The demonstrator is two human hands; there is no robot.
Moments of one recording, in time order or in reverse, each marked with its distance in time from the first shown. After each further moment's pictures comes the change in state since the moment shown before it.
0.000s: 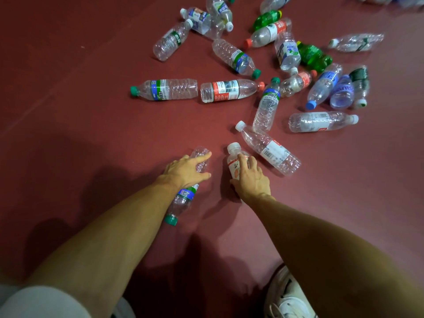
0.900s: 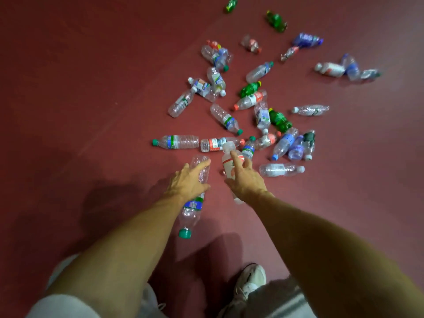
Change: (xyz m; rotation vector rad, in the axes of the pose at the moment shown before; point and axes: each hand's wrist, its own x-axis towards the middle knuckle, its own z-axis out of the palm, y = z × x) left_hand -0.162 0.095 -0.226 -0.240 0.087 -0.031; right_hand -0.095 -0.094 -0.304 0.023 -0.081 -0.097
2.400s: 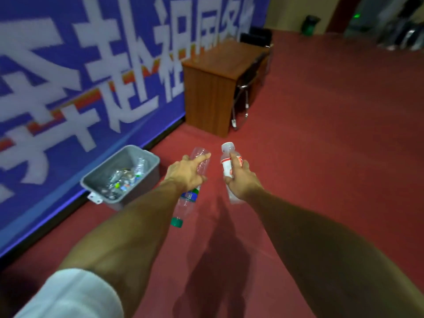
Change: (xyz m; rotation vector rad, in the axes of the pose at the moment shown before) left_hand -0.798 -0.286 -0.424 -0.322 0.938 -1.093; right_hand -0.554 -0.761 -0.115 -0.409 -0.309 -1.478
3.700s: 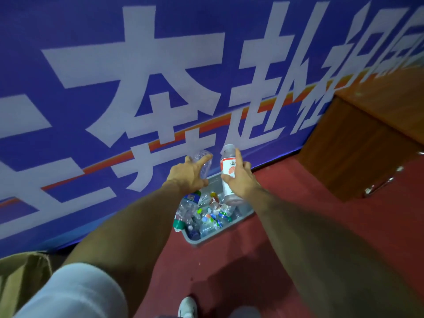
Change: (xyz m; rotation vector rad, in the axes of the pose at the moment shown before) left_hand 0.232 -0.478 -0.167 0.083 0.033 -0.538; right_hand 0.436 -0.434 0.174 0.107 -0.342 -0.359
